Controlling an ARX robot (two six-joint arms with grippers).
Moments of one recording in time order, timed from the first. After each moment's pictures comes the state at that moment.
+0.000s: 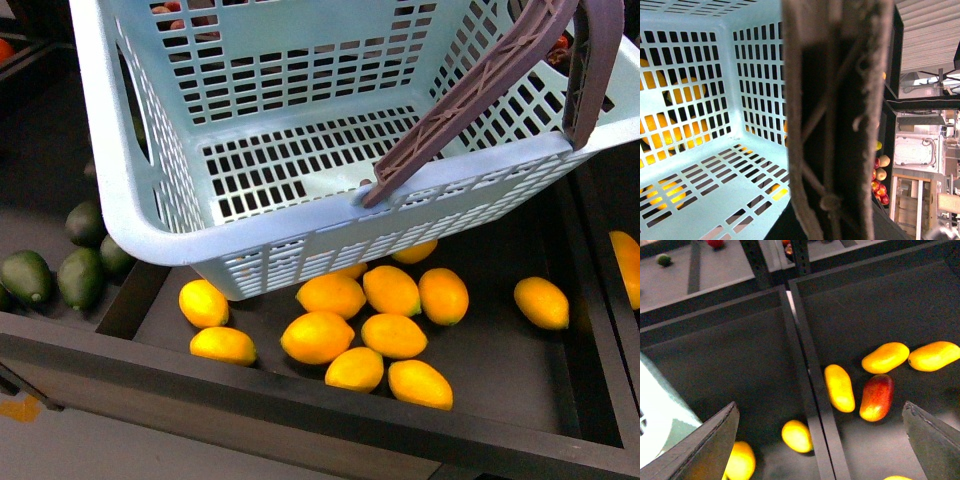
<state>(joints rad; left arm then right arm) -0.47 1.89 1.60 -0.22 0.23 -0.92 -0.25 1.41 0.52 0.46 0.05 0.24</state>
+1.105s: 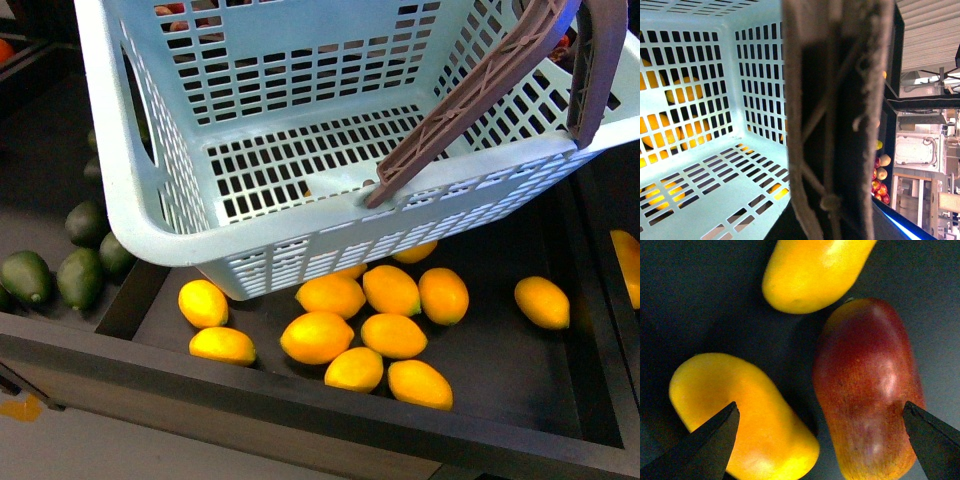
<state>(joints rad) -0.47 1.89 1.60 -0.22 0.23 -0.92 -0.41 2.71 1.56 0.22 0.08 0.64</state>
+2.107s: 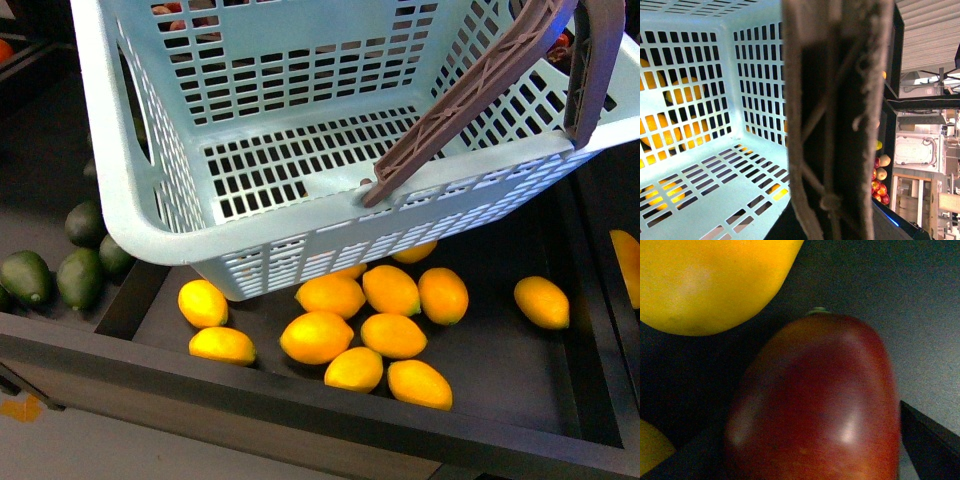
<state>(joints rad) -0.47 1.89 1.60 -0.22 0.23 -0.92 -0.45 2.92 1.81 0.09 0.12 0.56</state>
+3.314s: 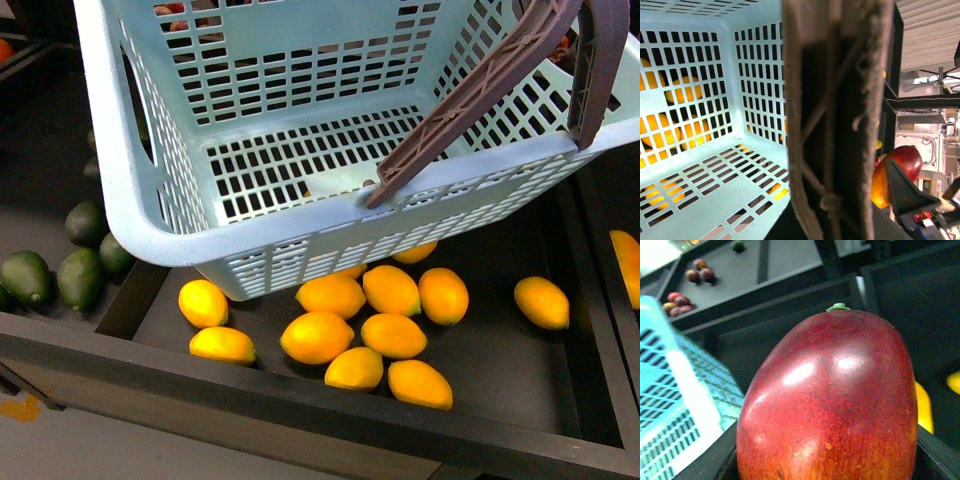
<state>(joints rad) -0.47 1.89 1.60 -0.22 0.23 -0.92 -0.30 1.58 0.85 0.27 -0.36 0.30</state>
